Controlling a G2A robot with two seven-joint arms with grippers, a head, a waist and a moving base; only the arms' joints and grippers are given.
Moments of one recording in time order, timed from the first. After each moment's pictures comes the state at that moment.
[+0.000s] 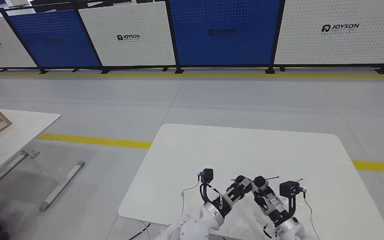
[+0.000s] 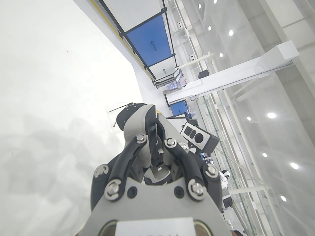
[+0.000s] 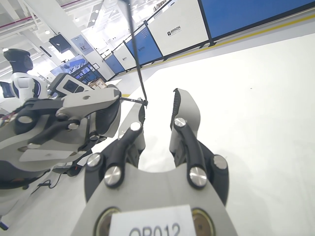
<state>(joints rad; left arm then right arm) 1.52 -1.30 -0.89 -1.81 0.09 0.05 0.05 -1.63 -1.21 1.19 -1.72 -0.76 -0.29 0.03</state>
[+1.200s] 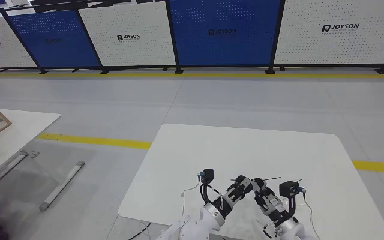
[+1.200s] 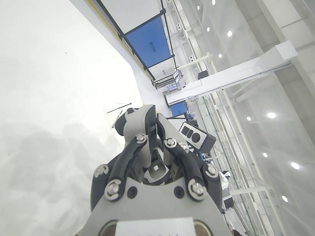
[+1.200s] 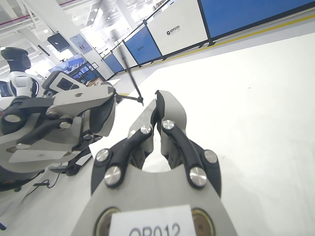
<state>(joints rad) 1.52 -1.31 -0.88 -1.82 0.10 0.05 0.06 -1.63 -1.21 1.20 -1.72 -0.77 -0.29 0.03</state>
